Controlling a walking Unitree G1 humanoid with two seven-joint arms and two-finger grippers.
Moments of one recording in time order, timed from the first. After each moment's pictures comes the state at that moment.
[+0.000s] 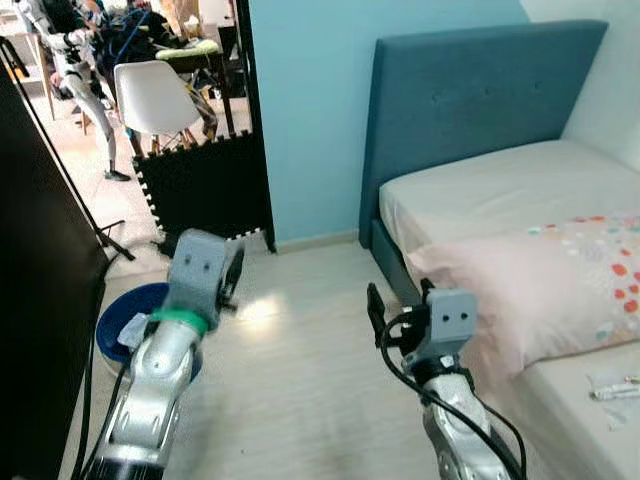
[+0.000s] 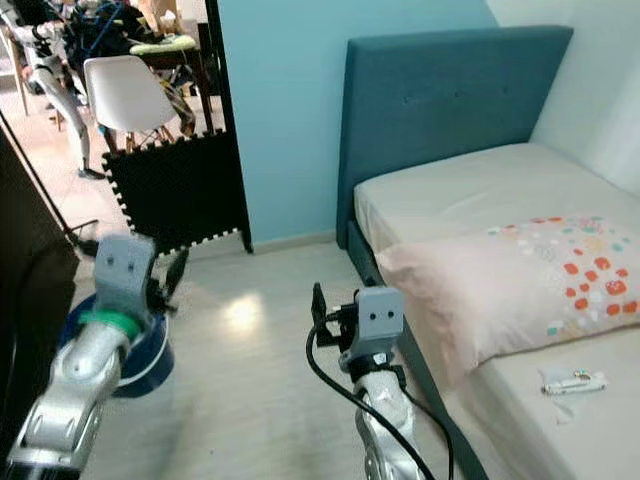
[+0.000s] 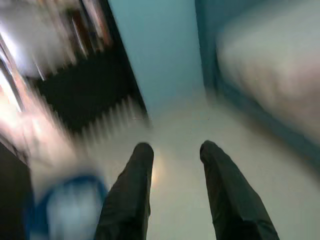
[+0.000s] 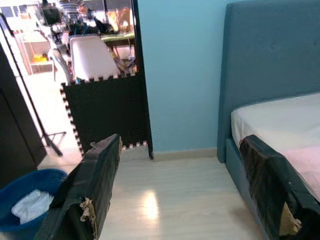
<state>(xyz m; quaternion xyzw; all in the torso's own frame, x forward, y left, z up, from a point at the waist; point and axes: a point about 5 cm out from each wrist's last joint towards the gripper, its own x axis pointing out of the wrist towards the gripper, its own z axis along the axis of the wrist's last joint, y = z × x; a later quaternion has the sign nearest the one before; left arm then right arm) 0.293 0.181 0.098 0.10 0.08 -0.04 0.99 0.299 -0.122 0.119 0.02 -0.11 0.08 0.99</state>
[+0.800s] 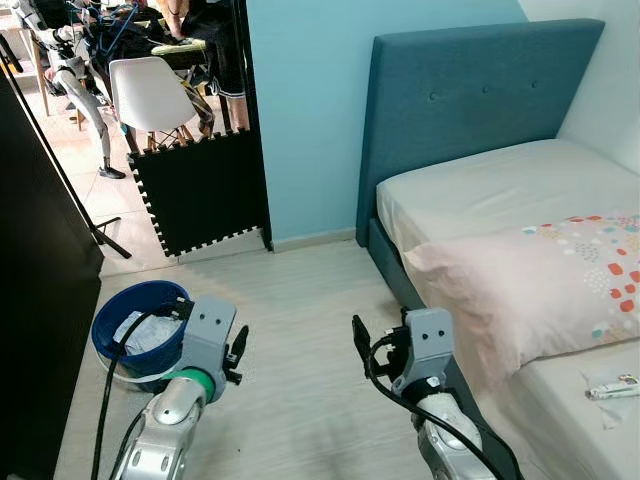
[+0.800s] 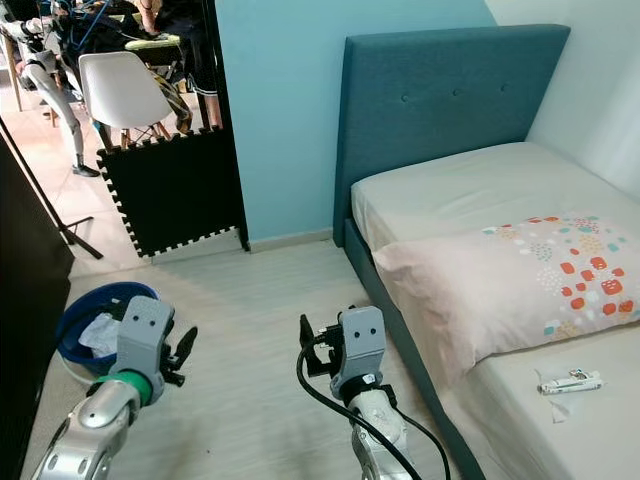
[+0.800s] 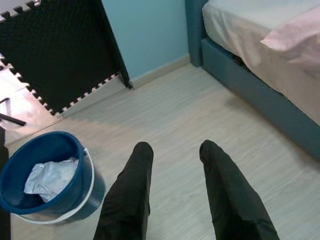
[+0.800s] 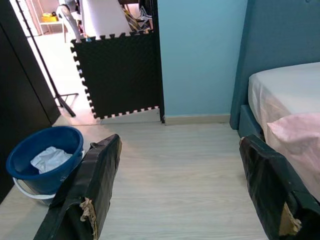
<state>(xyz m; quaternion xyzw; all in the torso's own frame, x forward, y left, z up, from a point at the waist) 0.297 0.159 0.100 0.09 0.08 -0.06 0.99 0.295 -0.114 0.094 0.01 -0.05 0.12 0.99</state>
